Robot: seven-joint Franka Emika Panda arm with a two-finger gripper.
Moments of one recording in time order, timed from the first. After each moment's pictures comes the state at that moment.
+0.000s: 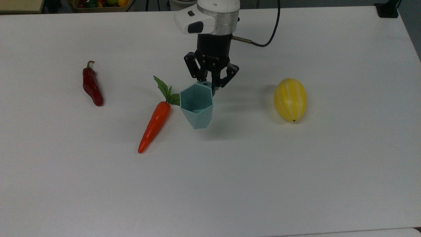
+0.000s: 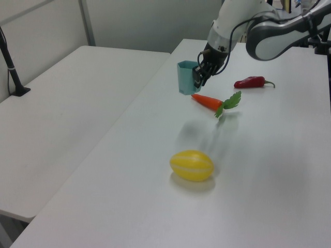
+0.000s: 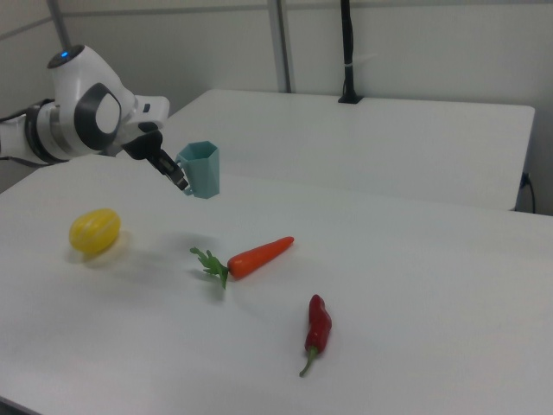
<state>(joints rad) 0.21 0.19 0.02 -1.82 -0.26 2.41 0.76</state>
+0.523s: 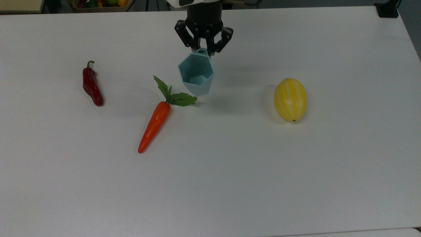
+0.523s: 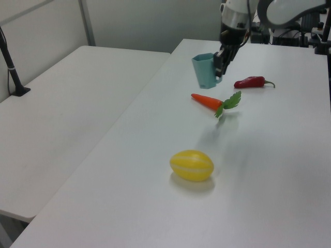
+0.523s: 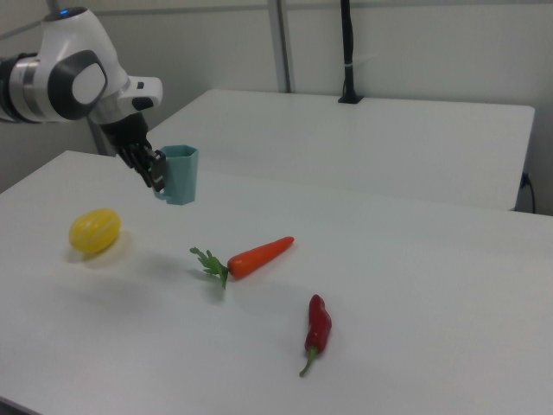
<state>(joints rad) 0.18 0.06 0.02 -1.81 -0.06 2.08 0.38</state>
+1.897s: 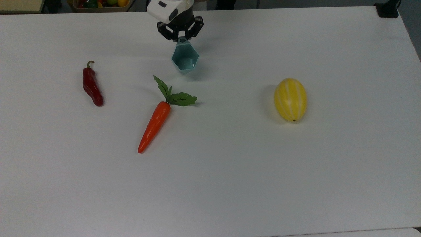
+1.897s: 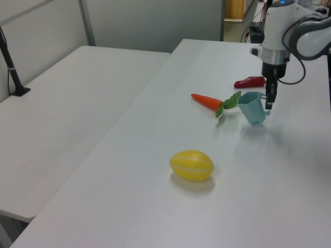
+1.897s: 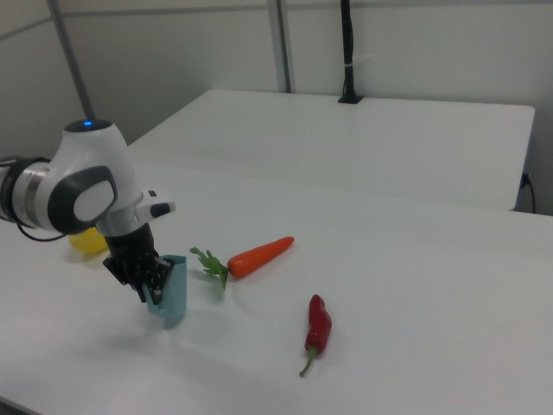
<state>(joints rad) 0.07 -0.15 0.01 -2.38 -0.01 2.25 -0.15</state>
